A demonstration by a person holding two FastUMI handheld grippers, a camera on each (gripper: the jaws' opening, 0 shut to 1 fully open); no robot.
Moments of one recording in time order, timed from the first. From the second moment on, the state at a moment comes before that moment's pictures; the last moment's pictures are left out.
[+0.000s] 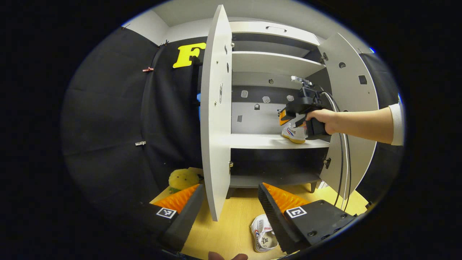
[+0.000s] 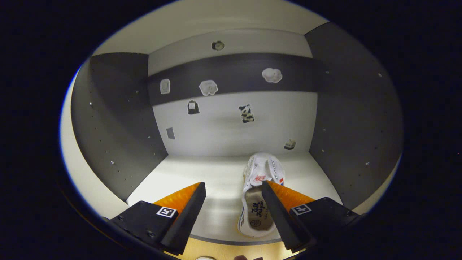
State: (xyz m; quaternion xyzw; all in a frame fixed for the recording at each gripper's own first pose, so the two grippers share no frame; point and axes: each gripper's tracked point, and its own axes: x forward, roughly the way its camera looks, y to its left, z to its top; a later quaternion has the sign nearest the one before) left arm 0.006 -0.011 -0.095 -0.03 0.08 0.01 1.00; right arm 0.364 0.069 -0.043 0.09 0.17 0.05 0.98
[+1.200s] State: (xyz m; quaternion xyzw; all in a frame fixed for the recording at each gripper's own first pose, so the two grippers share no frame) left arm 0.008 -0.106 -0.353 -0.01 0.26 -0.08 0.96; right arm 0.059 0.004 -0.018 0.07 0.07 0.07 0.99
